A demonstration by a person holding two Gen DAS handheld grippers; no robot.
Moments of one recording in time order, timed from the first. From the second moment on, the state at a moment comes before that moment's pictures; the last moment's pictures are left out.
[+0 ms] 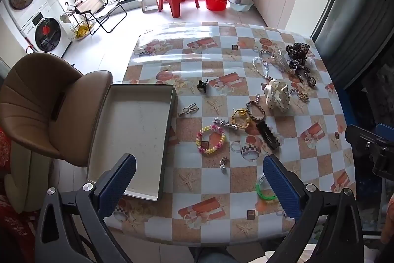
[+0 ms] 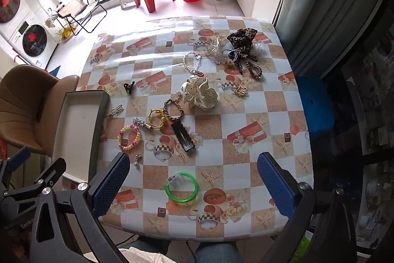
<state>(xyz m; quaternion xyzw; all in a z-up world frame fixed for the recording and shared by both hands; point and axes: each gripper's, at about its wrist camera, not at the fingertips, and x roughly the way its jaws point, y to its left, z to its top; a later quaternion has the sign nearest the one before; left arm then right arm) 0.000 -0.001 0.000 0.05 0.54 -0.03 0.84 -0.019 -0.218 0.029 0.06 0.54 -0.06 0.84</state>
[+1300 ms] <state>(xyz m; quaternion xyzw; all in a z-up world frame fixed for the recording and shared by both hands) -0.003 0.010 0.000 0.04 0.54 -0.03 0.84 -0.018 -0.212 0.028 0.06 0.55 -0.06 0.83</state>
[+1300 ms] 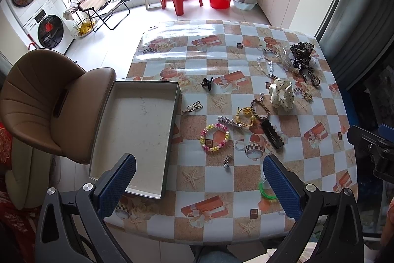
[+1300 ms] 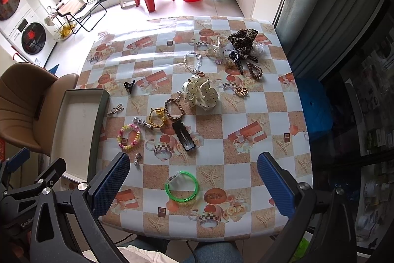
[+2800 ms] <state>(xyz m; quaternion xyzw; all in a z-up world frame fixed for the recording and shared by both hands) 0.001 0.008 0.000 0.04 0.55 -0.03 0.83 -0.017 -0.212 0.027 0.06 0.55 -0.06 0.83</state>
